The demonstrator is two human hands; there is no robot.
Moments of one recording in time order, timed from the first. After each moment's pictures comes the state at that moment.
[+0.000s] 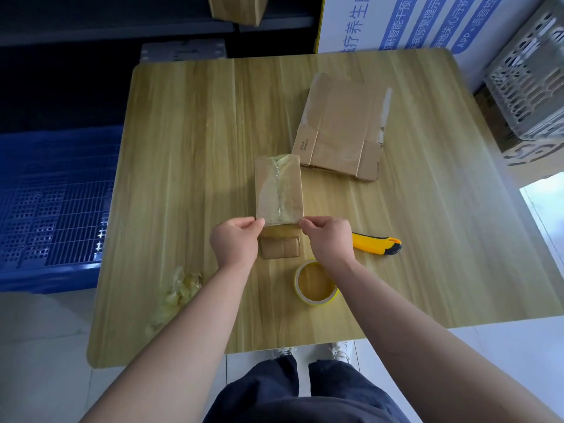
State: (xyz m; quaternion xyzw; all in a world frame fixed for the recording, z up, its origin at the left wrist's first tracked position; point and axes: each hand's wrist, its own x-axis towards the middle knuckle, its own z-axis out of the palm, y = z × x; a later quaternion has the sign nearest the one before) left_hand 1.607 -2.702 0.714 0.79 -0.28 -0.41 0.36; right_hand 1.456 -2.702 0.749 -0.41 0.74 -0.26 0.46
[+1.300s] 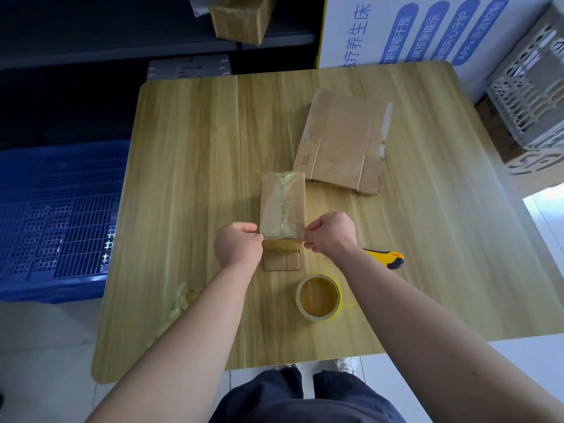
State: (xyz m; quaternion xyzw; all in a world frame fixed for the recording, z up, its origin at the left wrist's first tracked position) left_hand 1.605 -2.728 0.728 0.84 -0.28 -0.38 0.26; right_hand 1.441 -2.750 0.742 -0.40 0.76 -0.13 0.49
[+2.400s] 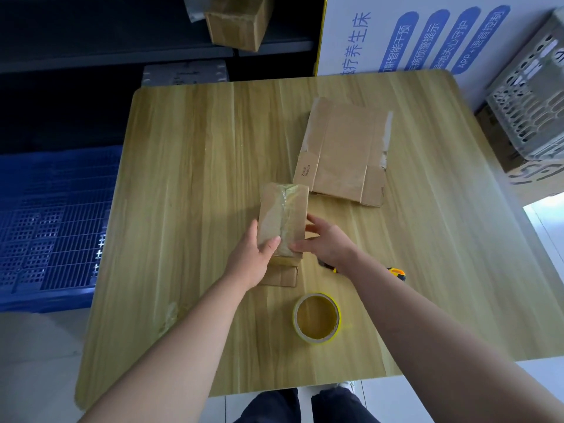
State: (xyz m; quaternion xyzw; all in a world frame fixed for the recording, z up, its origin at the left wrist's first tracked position) left_hand 1.604 -2.739 0.711 0.70 -0.50 -0.47 0.17; right_hand 1.427 -2.773 0.711 -0.47 0.64 -0.15 0.59
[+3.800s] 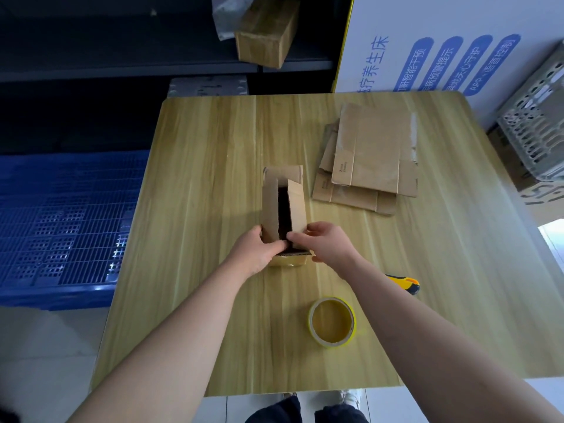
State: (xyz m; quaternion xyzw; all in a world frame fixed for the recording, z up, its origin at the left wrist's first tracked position) left_hand 1.636 -2.750 0.731 0.70 -0.44 -0.53 0.18; right_hand 1.466 -2.765 0.737 -0.46 0.67 -0.17 0.55
